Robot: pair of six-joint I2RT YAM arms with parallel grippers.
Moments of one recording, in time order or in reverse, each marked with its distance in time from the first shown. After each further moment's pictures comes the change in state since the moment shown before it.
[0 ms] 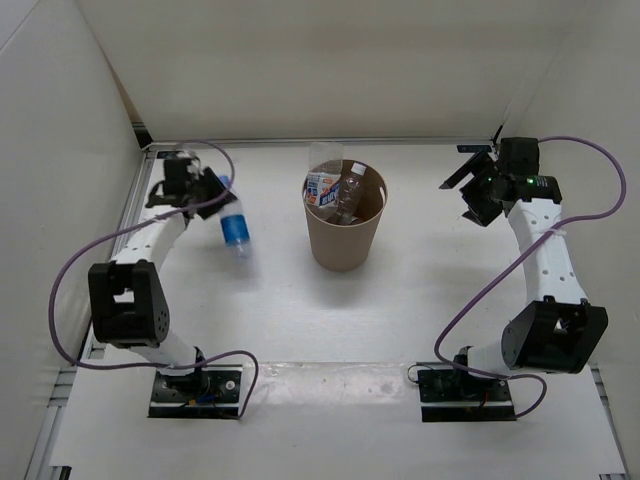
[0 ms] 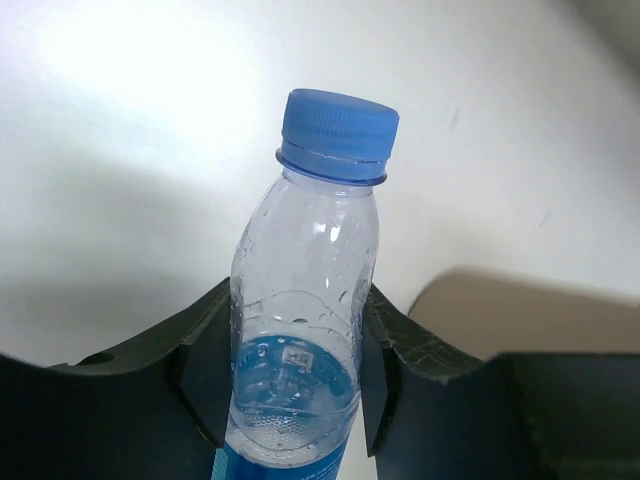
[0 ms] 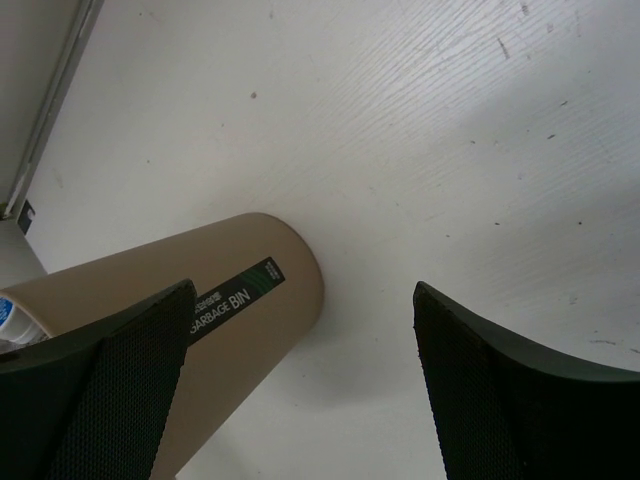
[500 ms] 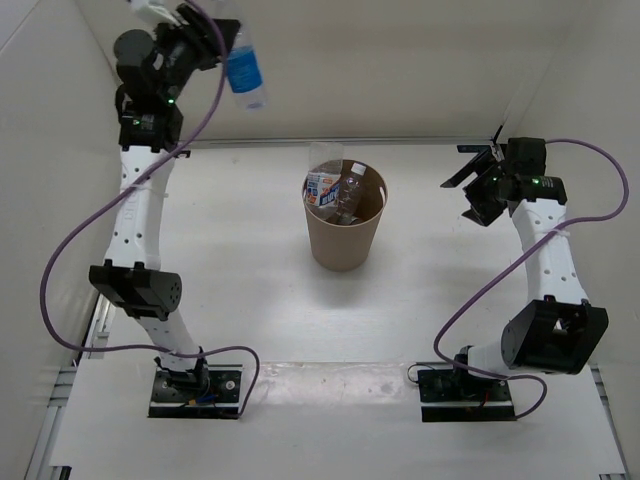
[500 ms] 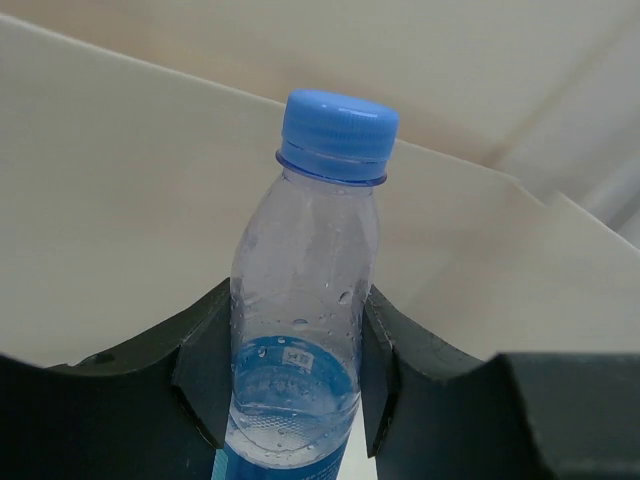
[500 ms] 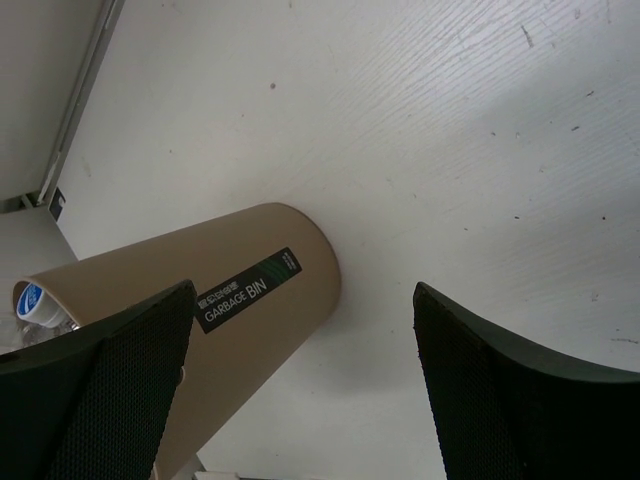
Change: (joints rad) left arm -0.042 0.202 1.093 0.158 0.084 -0.028; right arm -0.031 0.000 0.000 0.006 -0.086 0.014
